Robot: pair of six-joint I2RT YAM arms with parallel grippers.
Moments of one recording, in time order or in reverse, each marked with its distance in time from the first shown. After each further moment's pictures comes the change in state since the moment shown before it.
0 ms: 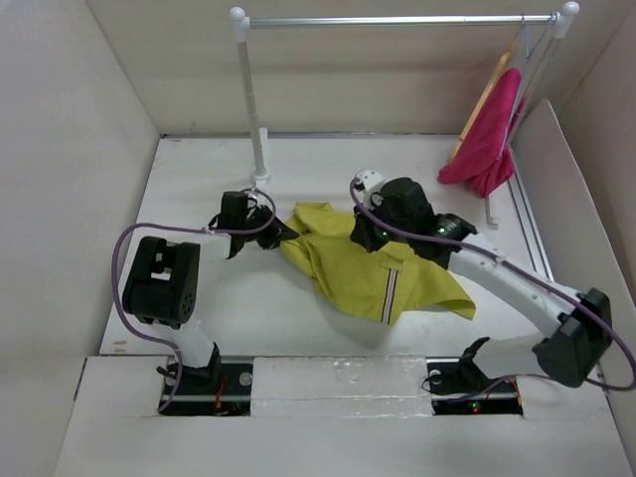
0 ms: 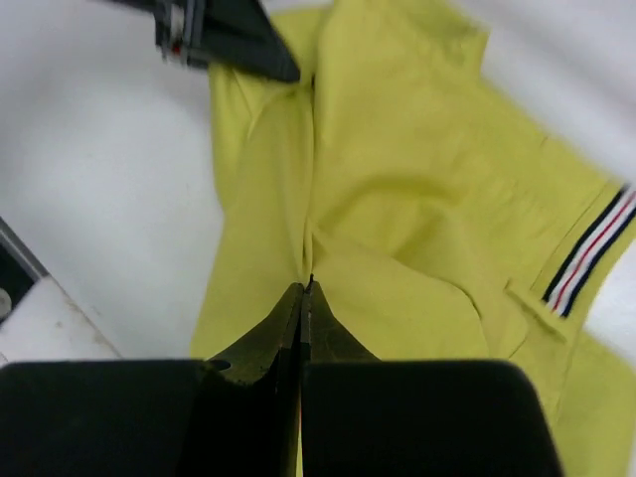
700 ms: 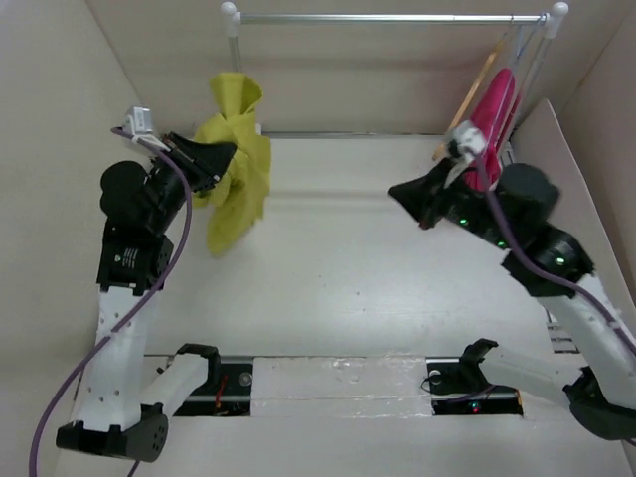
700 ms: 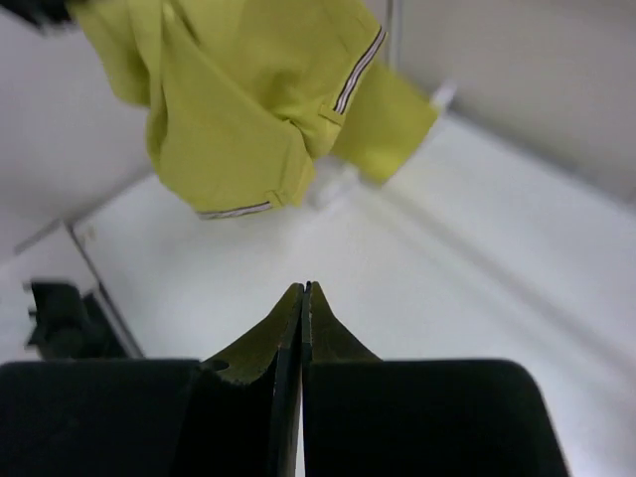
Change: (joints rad) left arm 0.063 -0.743 0.545 -0.450 -0.277 0.110; right arm -0.070 -0.354 0.392 -0.111 -0.039 -0.034
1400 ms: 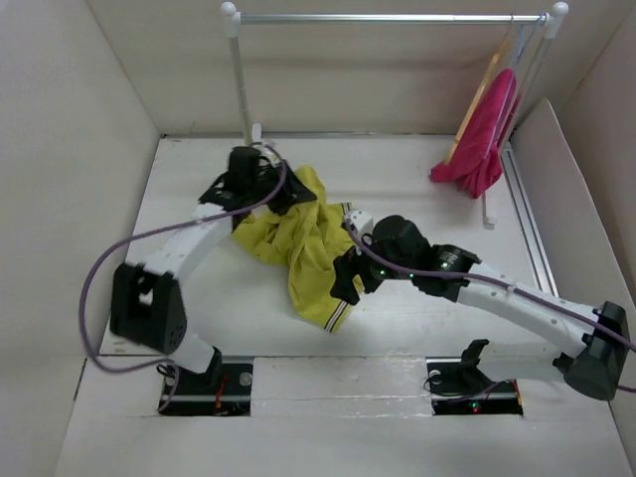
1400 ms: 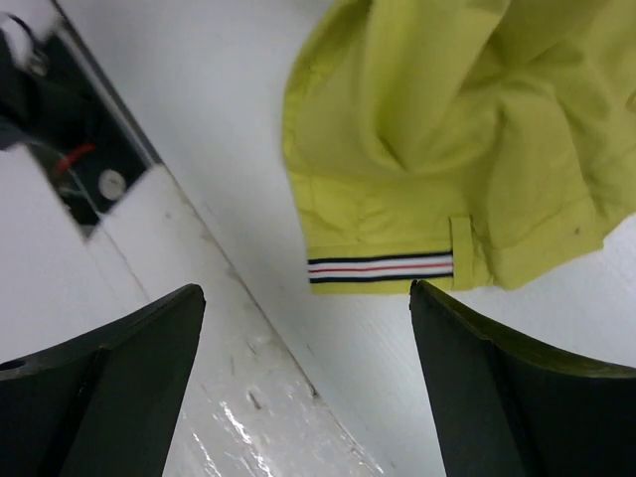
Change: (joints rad) left arm -0.183 0.496 -0.151 0.003 0.196 -0.062; right arm 0.274 0.164 -0.489 0.066 -0.055 0.163
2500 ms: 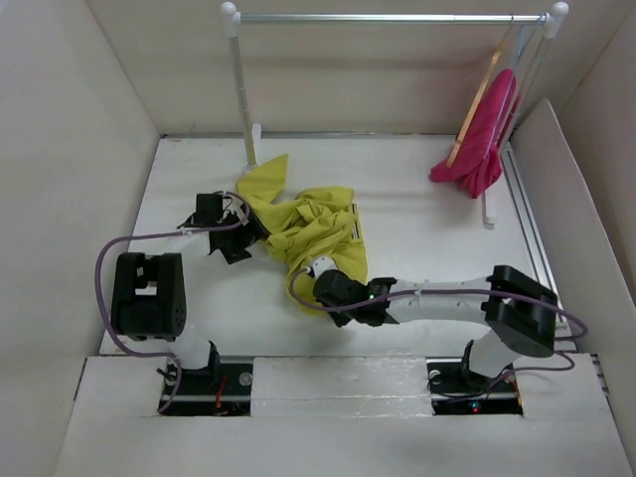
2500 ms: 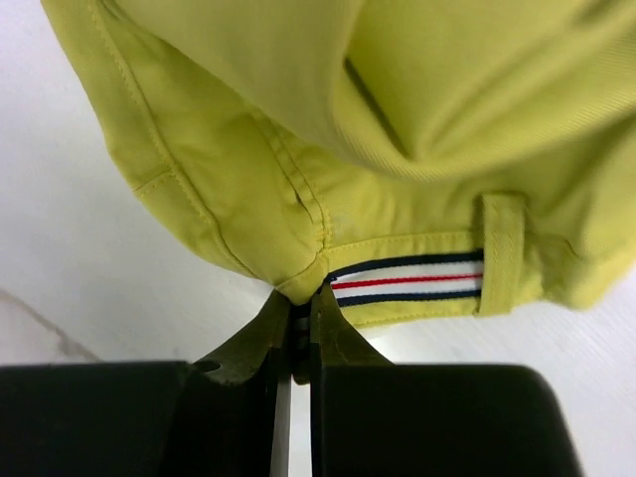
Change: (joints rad) left arm 0.267 0.122 -0.362 0.061 -0.113 0.197; right arm 0.265 0.447 -0.115 0.174 0.484 0.127
